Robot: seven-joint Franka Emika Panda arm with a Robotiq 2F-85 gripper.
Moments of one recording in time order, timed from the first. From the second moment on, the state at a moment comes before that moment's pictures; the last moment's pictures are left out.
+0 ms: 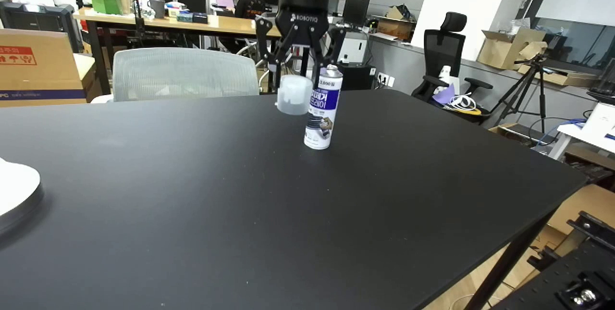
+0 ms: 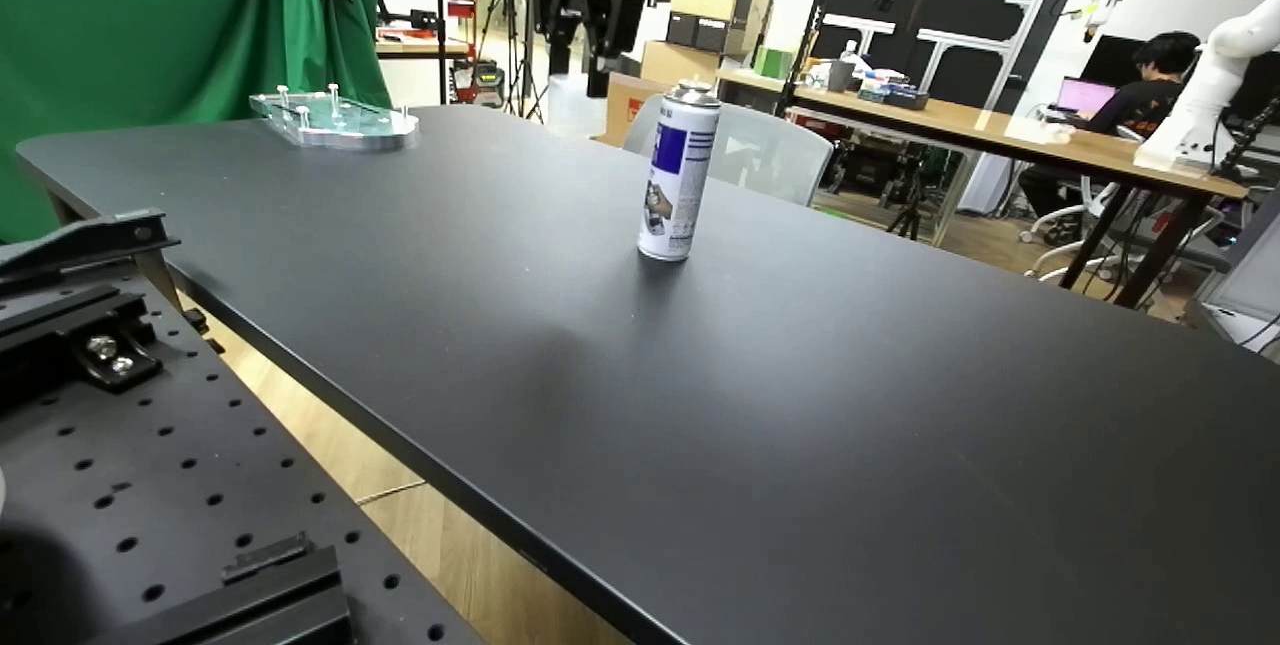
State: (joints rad) arm 0.24 0.15 -0.01 -2.30 -0.01 2.46 0.40
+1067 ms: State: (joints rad) arm 0.07 0.04 0.00 -2.15 0.00 2.17 0.43
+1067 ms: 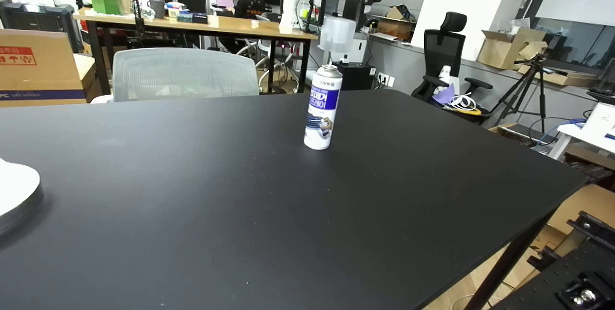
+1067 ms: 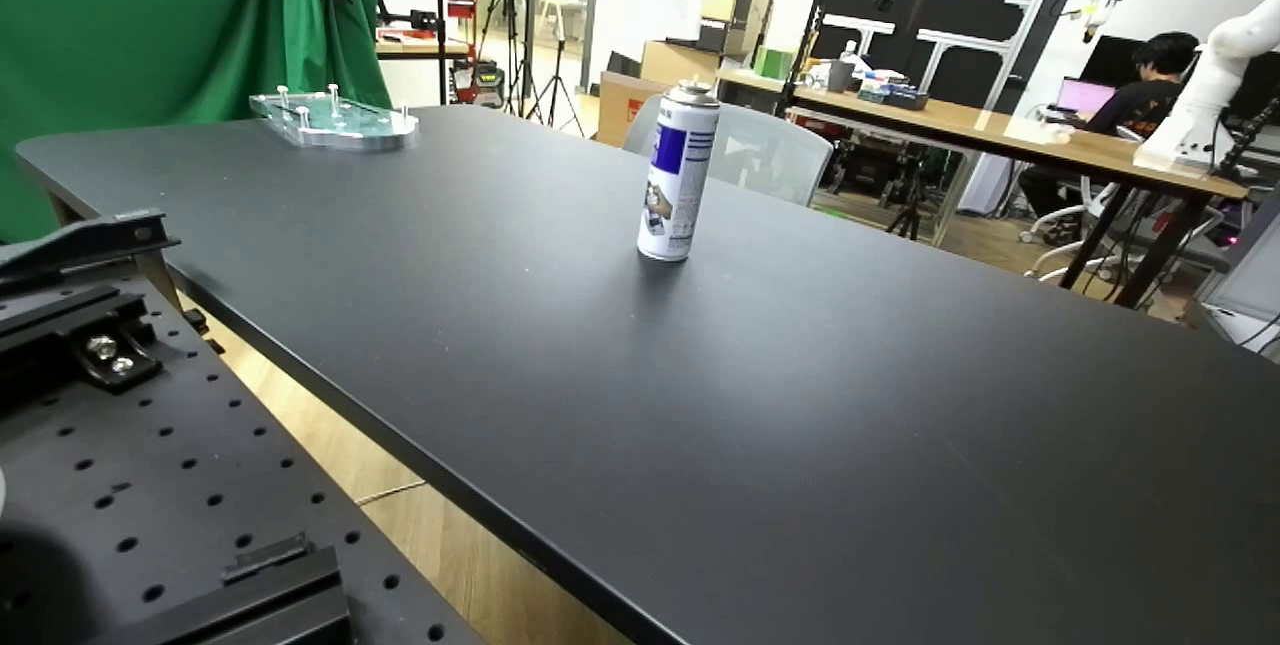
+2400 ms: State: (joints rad) arm 0.07 0.19 -0.02 -2.03 -0.02 2.17 0.49
